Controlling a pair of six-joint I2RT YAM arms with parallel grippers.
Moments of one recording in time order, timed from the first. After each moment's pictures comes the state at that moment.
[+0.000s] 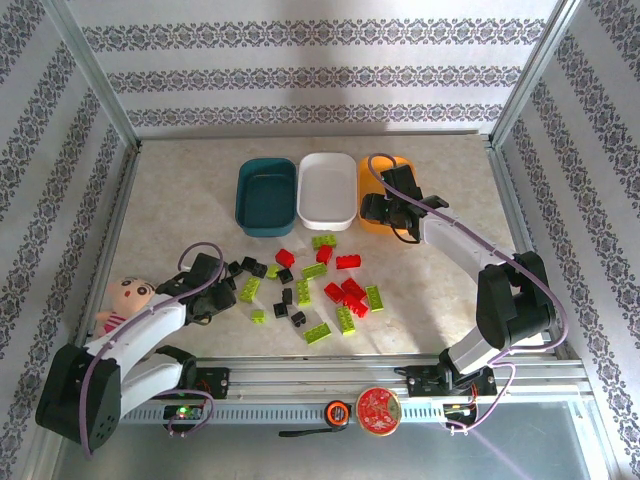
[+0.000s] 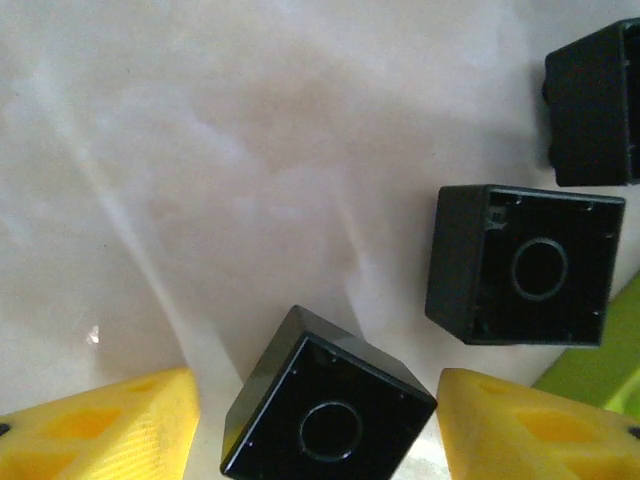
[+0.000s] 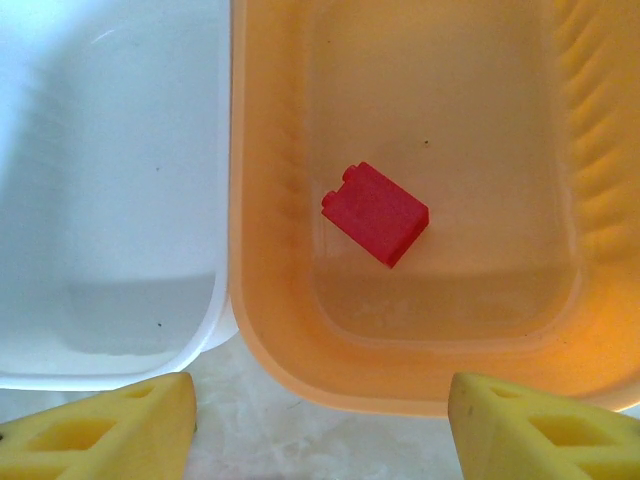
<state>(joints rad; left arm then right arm) -0.30 1.05 0.42 -0.59 -0.13 -0.80 0.36 1.58 1.11 -0.43 0.06 0.52</state>
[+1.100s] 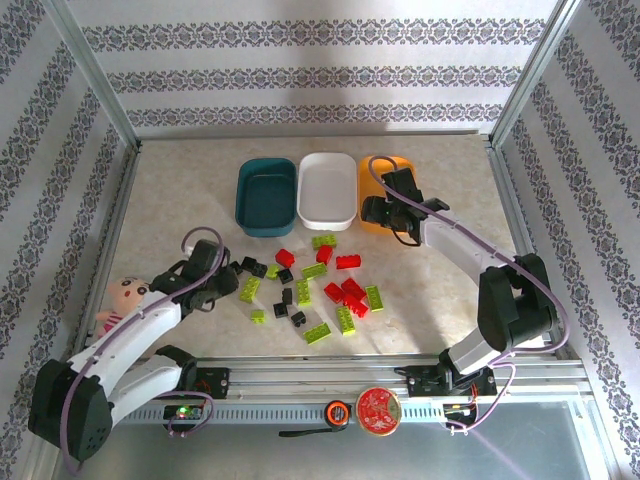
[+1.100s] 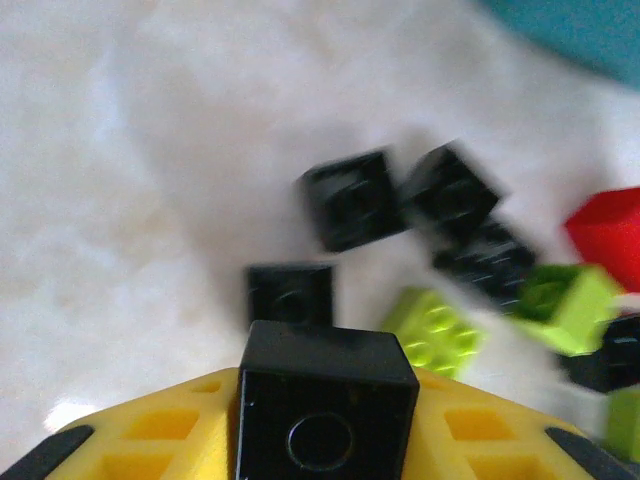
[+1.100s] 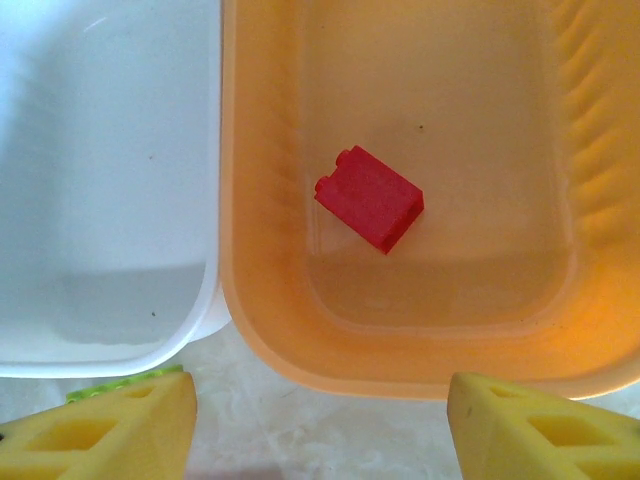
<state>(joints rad) -0.37 0.98 0.59 -0.63 -0.13 -0.76 0.36 1.56 1.09 -0.43 0.06 0.53</state>
